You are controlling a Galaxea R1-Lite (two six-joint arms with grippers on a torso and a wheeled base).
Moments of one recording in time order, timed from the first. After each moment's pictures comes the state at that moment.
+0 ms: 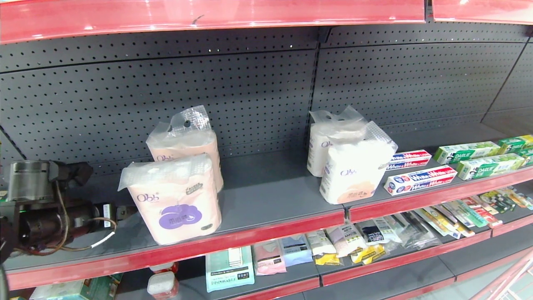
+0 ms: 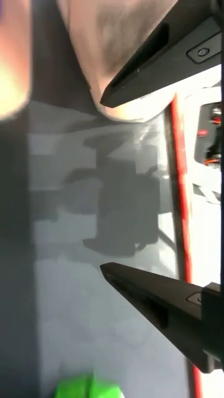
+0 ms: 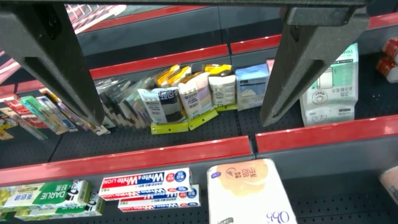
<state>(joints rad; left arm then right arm) 0.10 1.60 -0.51 -0.42 -0.02 -0.07 0.00 0.00 0.00 0.00 0.00 0.00</state>
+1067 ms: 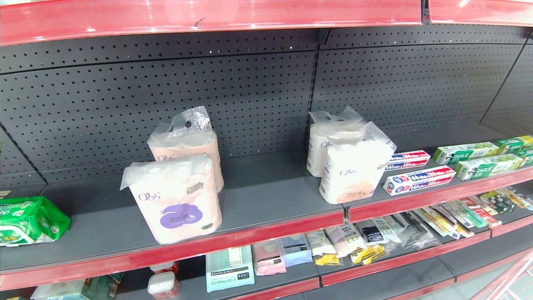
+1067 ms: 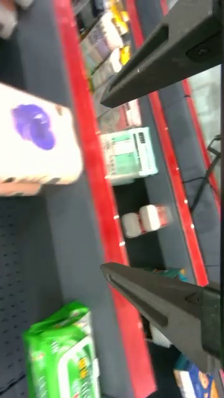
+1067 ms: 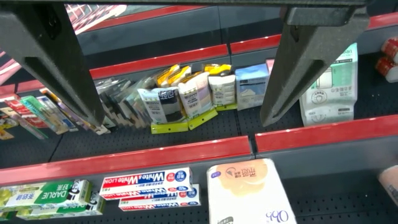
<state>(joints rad) 0.01 0.08 -0.19 0.25 -0.07 0.03 0.00 0.00 0.00 0.00 0.00 0.00</state>
